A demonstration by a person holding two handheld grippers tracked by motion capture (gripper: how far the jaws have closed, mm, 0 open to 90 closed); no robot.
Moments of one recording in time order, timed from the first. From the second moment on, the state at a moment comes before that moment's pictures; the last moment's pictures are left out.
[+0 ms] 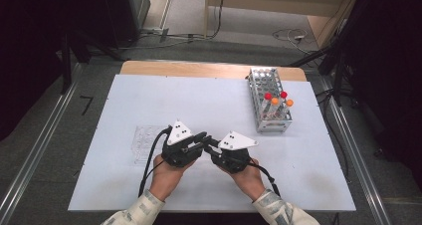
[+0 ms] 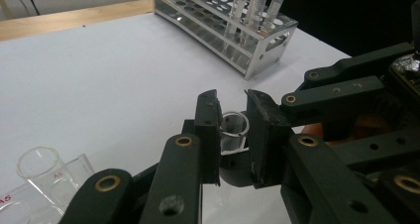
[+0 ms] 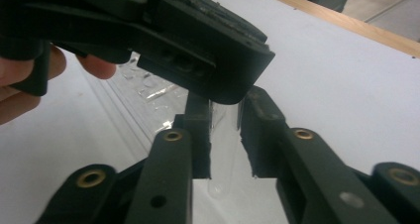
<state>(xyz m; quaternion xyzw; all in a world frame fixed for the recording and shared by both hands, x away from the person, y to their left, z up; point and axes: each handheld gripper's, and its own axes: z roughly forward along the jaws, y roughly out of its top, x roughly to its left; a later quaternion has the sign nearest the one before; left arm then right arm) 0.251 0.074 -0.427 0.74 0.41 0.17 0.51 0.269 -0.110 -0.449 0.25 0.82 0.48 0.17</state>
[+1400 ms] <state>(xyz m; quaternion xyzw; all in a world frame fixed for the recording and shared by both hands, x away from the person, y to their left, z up) 0.259 0.150 -0.389 0.68 0.47 0.28 0.49 0.270 -0.140 -0.436 0.27 0.82 0.48 0.15</state>
